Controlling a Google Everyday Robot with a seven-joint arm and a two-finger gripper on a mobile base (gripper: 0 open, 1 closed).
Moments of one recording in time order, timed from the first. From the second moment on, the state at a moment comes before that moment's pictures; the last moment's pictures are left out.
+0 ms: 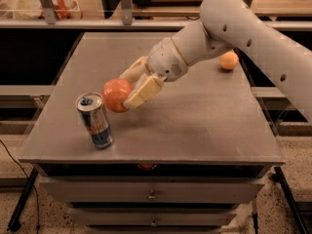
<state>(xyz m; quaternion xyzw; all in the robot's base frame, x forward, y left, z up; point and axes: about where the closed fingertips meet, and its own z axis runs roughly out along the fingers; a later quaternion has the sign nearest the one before) 0.537 0.051 0.895 -0.68 0.55 0.36 0.32</state>
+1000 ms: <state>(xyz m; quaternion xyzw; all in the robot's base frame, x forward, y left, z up) 0.514 0.064 0.886 -0.68 0.54 0.37 0.33</state>
